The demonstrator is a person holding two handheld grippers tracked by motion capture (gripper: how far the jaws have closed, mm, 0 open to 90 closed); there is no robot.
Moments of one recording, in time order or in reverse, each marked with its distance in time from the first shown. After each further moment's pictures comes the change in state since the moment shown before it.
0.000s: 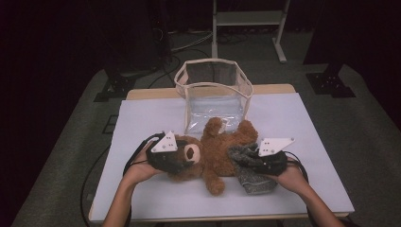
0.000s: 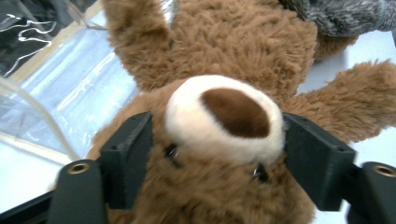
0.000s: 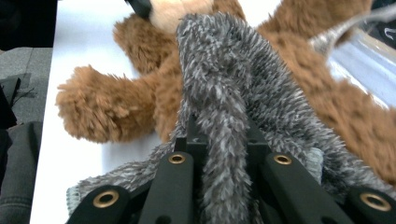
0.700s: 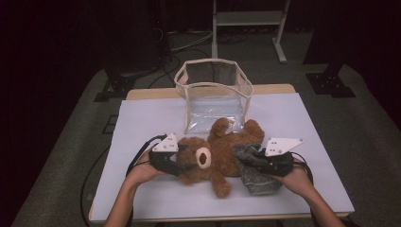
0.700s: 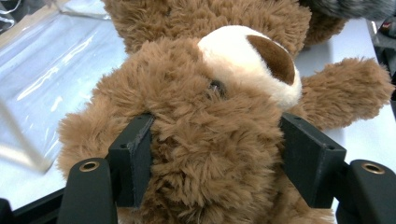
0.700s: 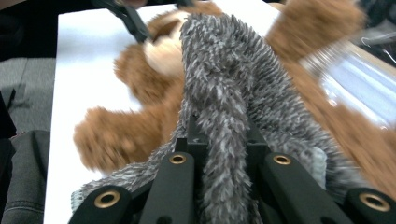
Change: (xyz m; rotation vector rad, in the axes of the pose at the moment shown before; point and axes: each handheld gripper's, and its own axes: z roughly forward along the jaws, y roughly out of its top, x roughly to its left) left arm 0.002 -0.008 0.021 -0.009 -0.090 -0.056; right arm 0.005 0.005 -0.017 -0.032 -0.024 0.006
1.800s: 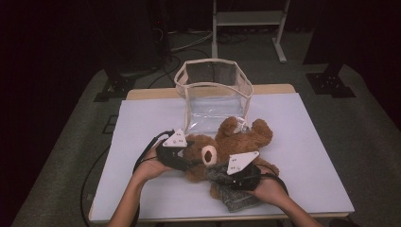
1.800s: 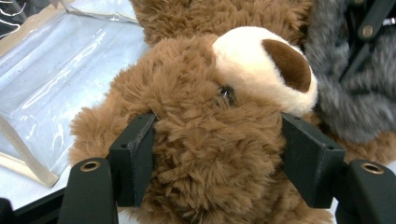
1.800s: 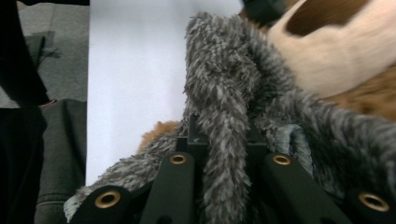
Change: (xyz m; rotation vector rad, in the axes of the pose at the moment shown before) left arm 0.003 0.015 0.009 0.033 0.036 -0.020; right arm 0.051 0.015 0.072 0.194 0.125 -0.085
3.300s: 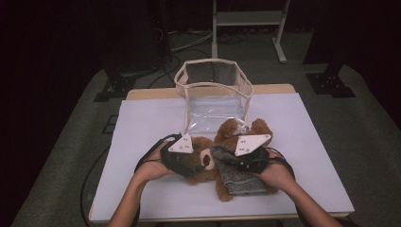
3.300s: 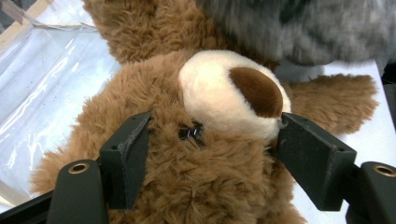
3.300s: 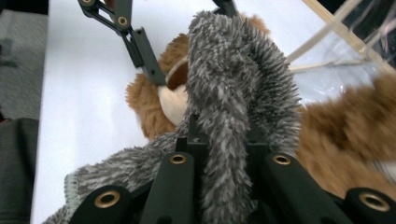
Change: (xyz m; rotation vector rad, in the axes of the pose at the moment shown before) left arm -0.016 0.012 0.002 0.044 -0.059 0.117; right arm -0.030 0.022 -0.037 -0.057 -0.125 -0.027
